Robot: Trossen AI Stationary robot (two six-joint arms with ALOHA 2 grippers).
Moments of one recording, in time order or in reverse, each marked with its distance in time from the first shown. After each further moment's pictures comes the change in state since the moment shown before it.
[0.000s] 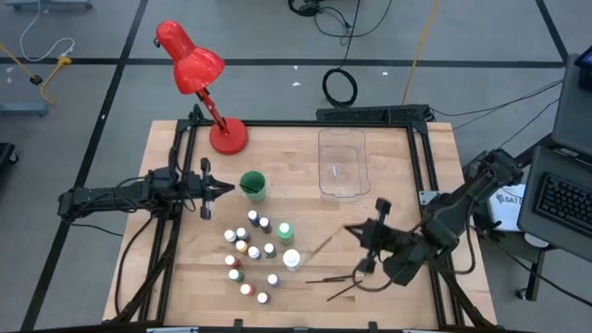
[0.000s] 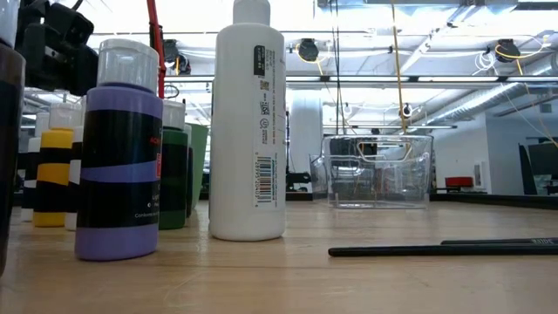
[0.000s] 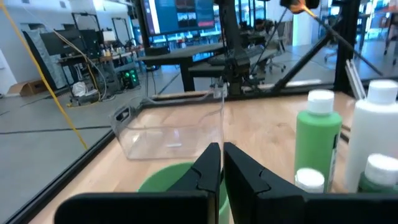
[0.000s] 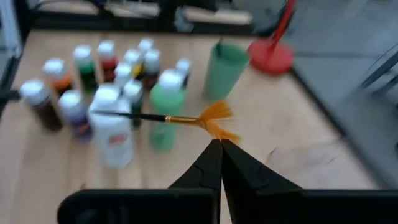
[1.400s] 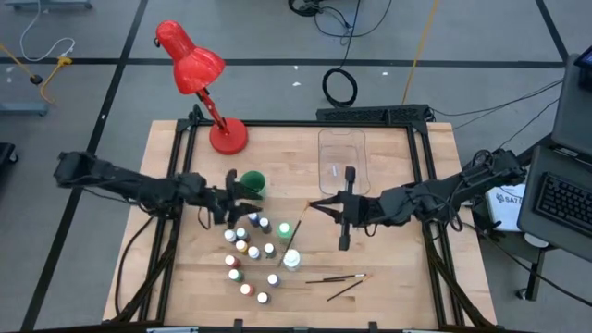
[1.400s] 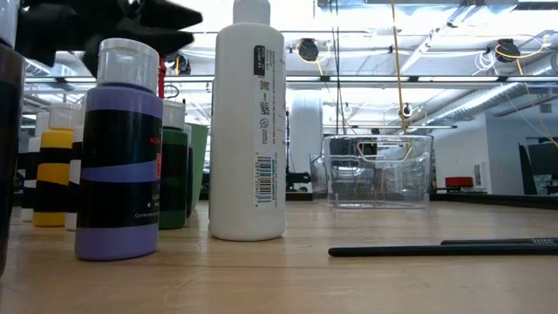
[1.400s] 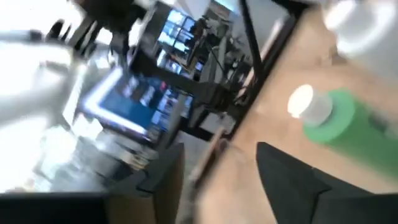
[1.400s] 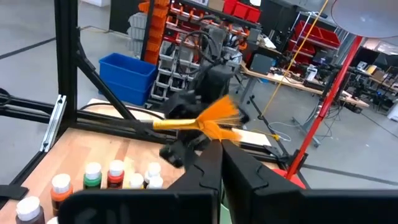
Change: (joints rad) left arm -0.246 0.836 0.261 0.577 -0.033 1.012; right arm -0.305 -0.029 0.001 0.724 -0.392 -0.750
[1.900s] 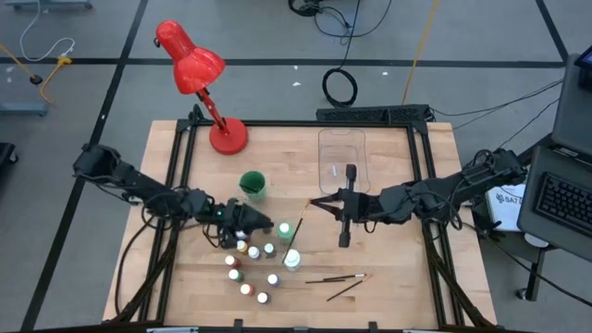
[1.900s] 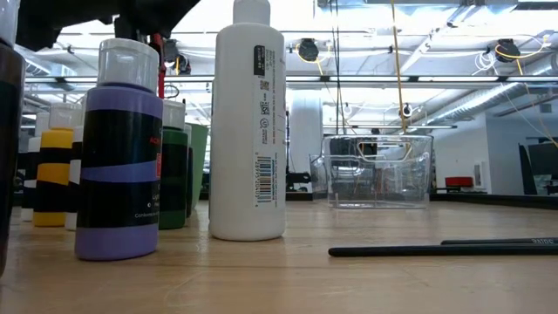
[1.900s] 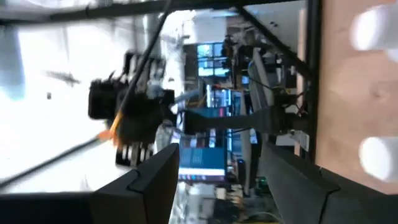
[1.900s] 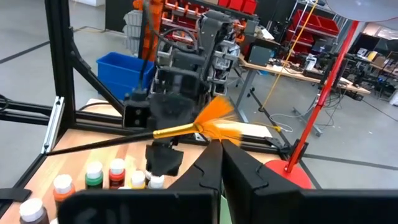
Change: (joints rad) left arm -0.212 0.254 0.096 0.332 -0.143 0.534; right arm -0.006 -0.004 0.000 -0.027 0.004 0.059
